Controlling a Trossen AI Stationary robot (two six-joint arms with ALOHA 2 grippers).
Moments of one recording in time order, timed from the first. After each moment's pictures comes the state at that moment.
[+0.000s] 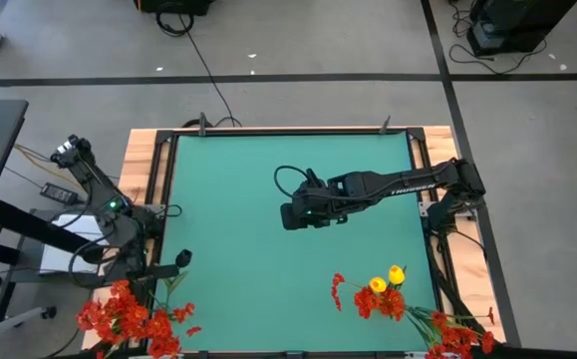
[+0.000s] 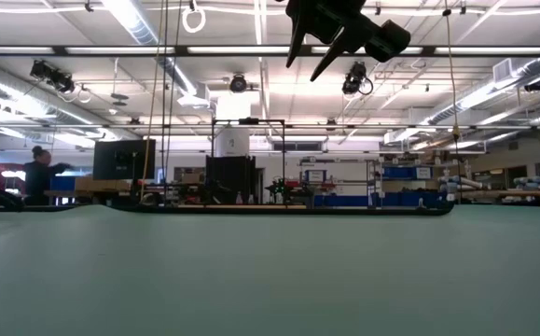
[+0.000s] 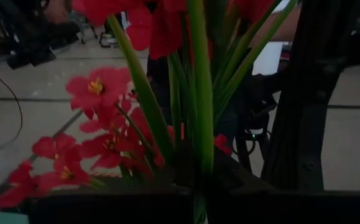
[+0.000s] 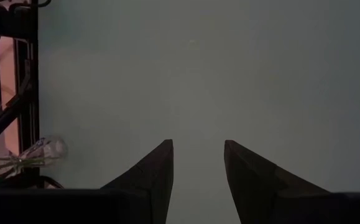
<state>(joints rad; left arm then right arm) -0.82 0.66 0.60 -0.15 0.58 0.20 0.10 1.77 1.63 -0.94 0.06 1.49</state>
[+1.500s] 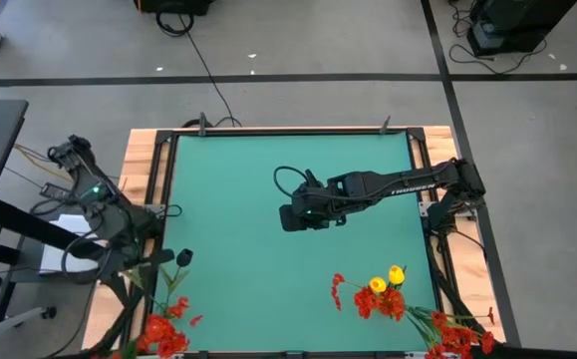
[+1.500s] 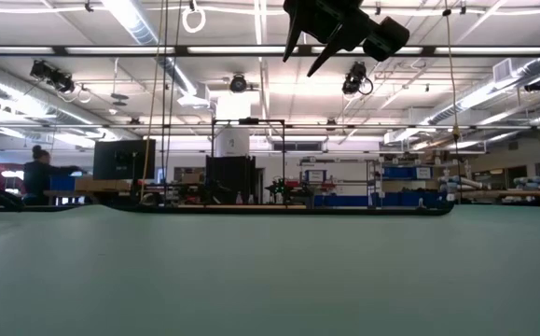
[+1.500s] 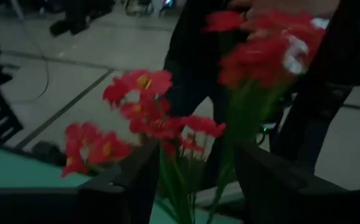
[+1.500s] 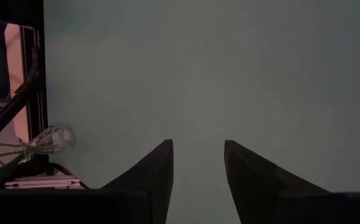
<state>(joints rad) -0.82 0.63 0.80 -0.47 0.45 0.14 0.11 1.77 1.63 -0.91 0.01 1.49</state>
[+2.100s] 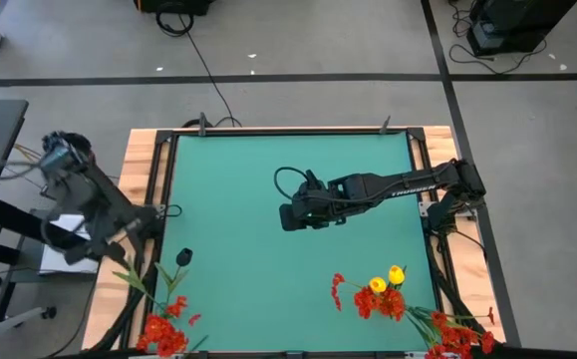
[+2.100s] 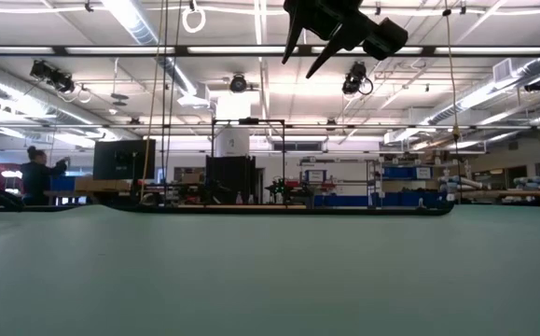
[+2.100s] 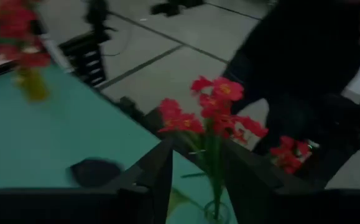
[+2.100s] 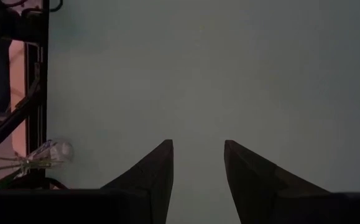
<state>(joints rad) -0.82 0.63 1.17 -0.94 0.10 -0.04 0.12 1.77 1.63 -0.91 0.09 1.50</state>
